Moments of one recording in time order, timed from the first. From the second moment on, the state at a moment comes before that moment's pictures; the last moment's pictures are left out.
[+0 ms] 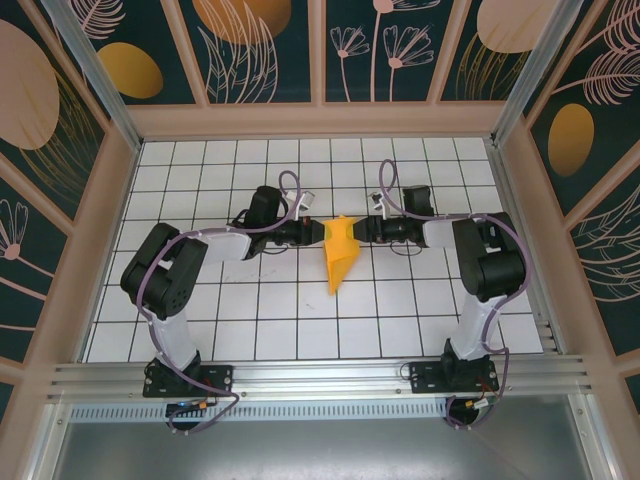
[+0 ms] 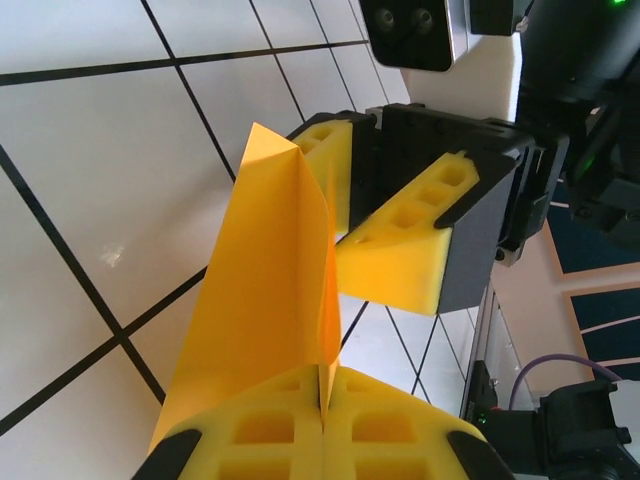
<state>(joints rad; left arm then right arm) -0.51 1.85 0.94 0.35 0.82 -0.65 0.23 1.87 0.89 0.17 -1.05 0.25</state>
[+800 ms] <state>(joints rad) -0.42 1.50 0.89 0.05 0.65 -0.49 0.34 1.77 0.94 -0.02 -0.84 0.38</state>
